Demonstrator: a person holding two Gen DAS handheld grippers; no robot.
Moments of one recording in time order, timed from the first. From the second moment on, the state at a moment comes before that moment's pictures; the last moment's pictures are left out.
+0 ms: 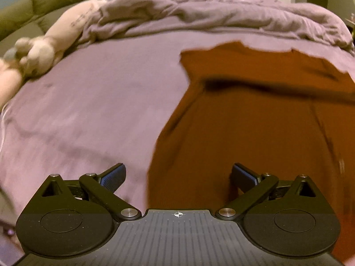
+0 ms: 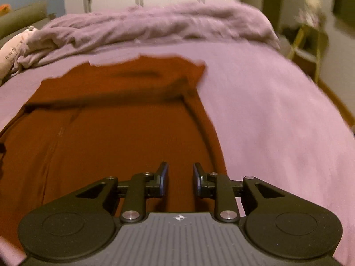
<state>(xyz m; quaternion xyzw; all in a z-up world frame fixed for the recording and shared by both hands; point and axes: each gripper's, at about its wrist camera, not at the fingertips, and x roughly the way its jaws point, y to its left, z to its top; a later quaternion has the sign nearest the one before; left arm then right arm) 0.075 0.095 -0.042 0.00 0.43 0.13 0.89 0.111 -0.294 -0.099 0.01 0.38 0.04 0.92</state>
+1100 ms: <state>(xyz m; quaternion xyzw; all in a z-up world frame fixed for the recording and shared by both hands) 0.031 0.142 -0.063 -0.24 0.52 -0.02 0.82 0.059 -0.347 -0.126 0.15 0.46 0.07 0.87</state>
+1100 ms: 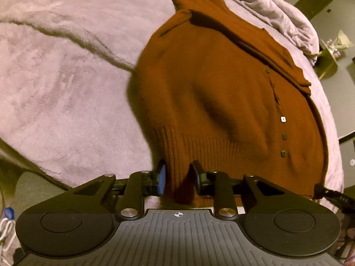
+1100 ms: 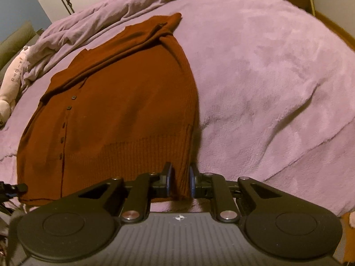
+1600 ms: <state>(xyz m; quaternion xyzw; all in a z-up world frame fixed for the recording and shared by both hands) 0.061 0.153 -0.009 -0.28 0.47 -0.11 0.83 0.088 -0.370 -0.109 0.30 0.45 0.15 0.83</state>
